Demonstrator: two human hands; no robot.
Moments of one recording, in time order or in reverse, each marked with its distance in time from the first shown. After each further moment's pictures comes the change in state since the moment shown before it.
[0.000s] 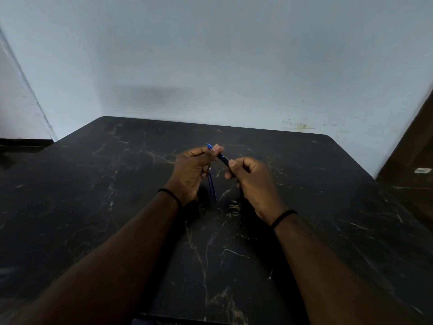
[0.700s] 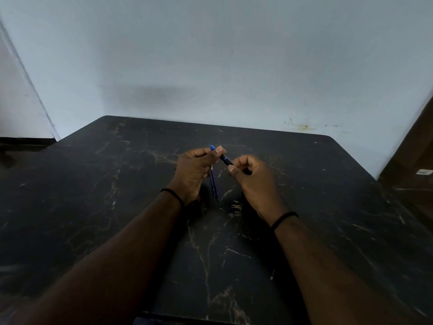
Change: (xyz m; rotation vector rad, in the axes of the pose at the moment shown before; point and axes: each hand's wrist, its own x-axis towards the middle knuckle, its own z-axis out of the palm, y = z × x) left_hand 0.000 -0.002 -0.001 0.057 0.026 -0.005; right_hand 0.004 0.004 0.002 -0.079 0.035 -0.065
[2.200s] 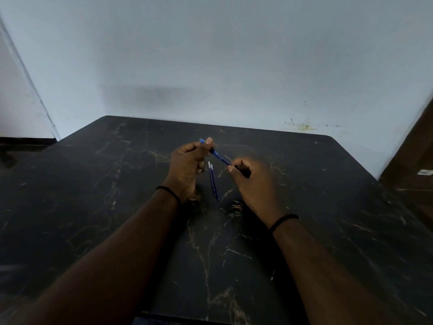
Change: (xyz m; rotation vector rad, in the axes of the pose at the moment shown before) left_hand 0.001 0.011 -0.006 -0.043 0.083 0.029; right_hand 0.005 0.020 0.005 -0.221 0.031 -0.147
